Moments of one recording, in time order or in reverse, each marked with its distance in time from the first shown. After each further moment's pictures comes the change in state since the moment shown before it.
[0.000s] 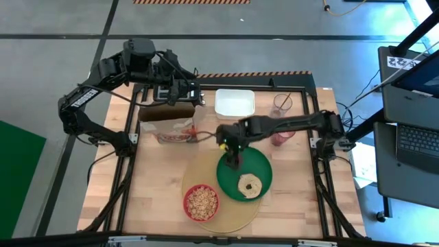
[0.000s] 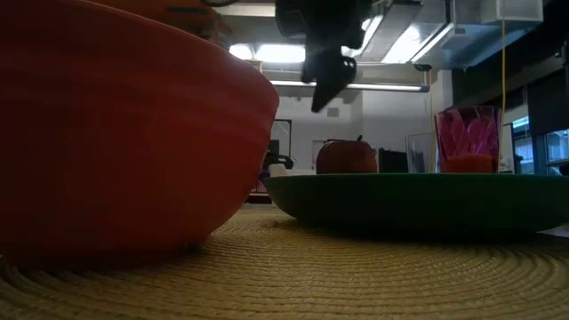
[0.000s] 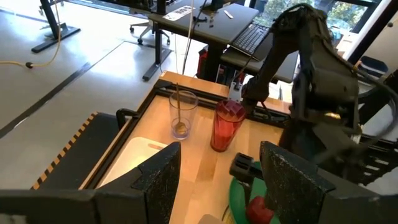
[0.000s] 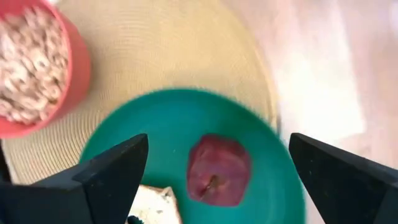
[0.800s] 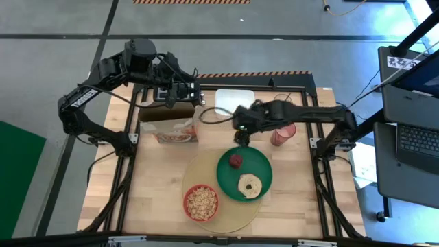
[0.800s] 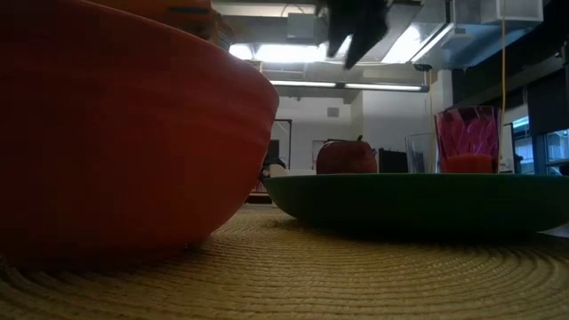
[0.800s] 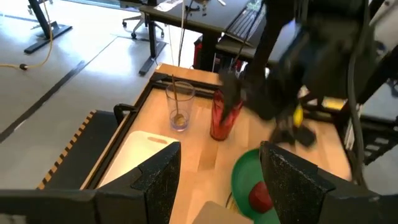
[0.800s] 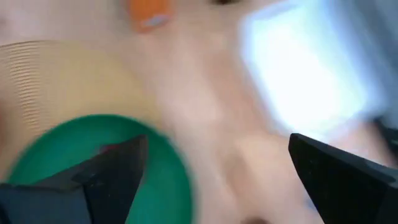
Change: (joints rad) left arm 0.000 -0.001 0.000 -0.044 0.024 0.068; right arm -0.047 -0.154 0.101 -0.261 0.387 0.115
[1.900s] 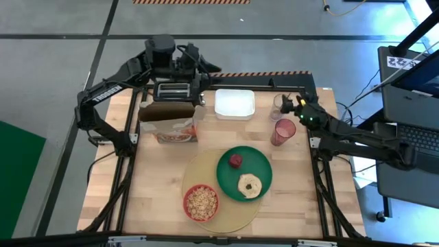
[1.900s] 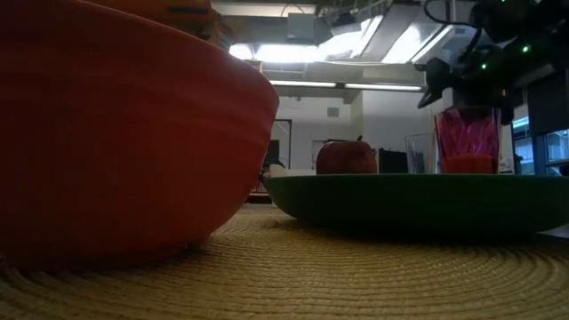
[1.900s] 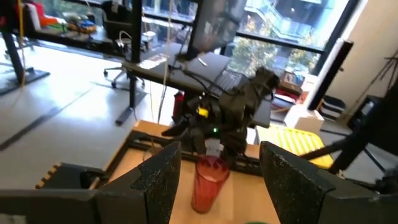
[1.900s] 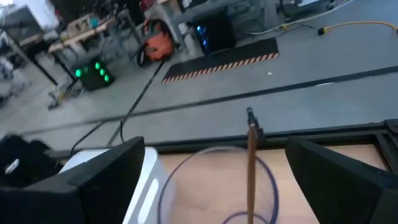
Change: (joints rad) left arm 0.003 0.164 0.000 0.414 0.086 -0.125; right arm -0.454 -1.100 -1.430 1.146 0.393 0.260
